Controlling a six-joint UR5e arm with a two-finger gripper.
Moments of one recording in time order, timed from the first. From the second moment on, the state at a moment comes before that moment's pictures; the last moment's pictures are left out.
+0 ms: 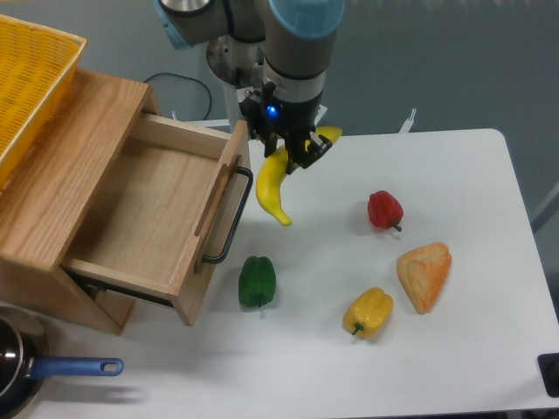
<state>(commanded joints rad) 2.48 -1.63 -1.43 -1.71 1.47 1.12</state>
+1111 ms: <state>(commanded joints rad) 2.43 -1.56 -1.43 -1.85 1.28 0.93</state>
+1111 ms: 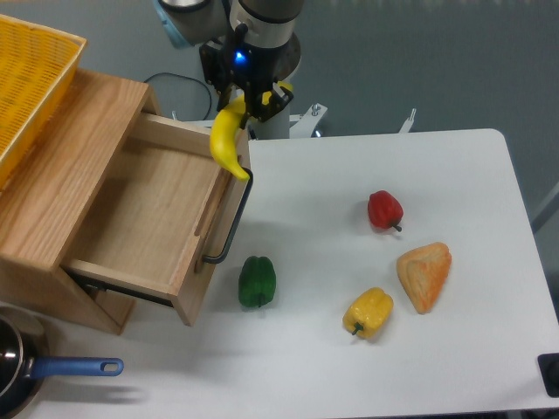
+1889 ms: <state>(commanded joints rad) 2.27 -1.63 -1.43 -1.68 1.25 0.77</state>
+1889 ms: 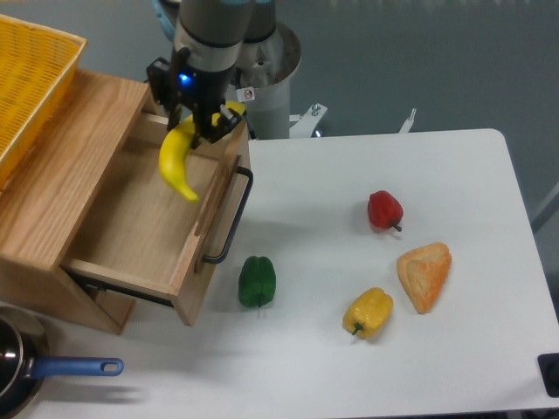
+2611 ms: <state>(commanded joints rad) 2.23 -1.68 -1.43 -1.62 1.26 0.73</state>
